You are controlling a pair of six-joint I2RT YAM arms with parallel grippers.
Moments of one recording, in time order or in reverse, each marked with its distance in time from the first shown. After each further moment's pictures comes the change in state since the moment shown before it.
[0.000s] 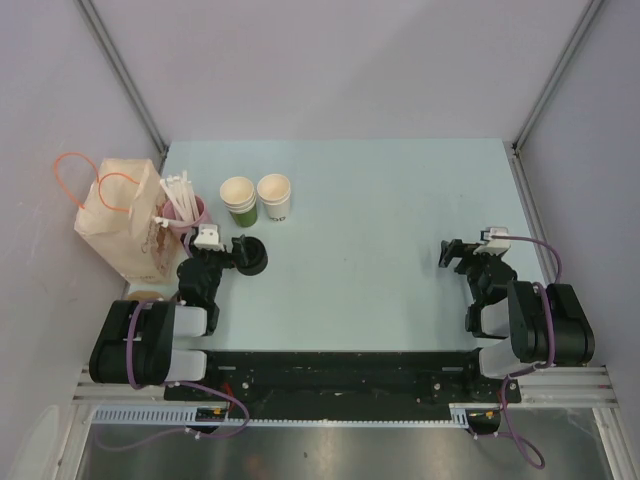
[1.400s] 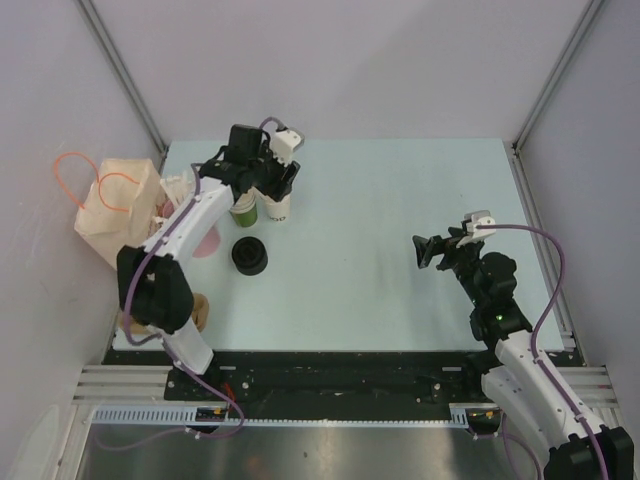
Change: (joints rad) left arm -0.287 0.306 1.404 -1.735 0.180 0.349; right arm 0.359 -0.826 0.253 -1.008 0.038 -0.012
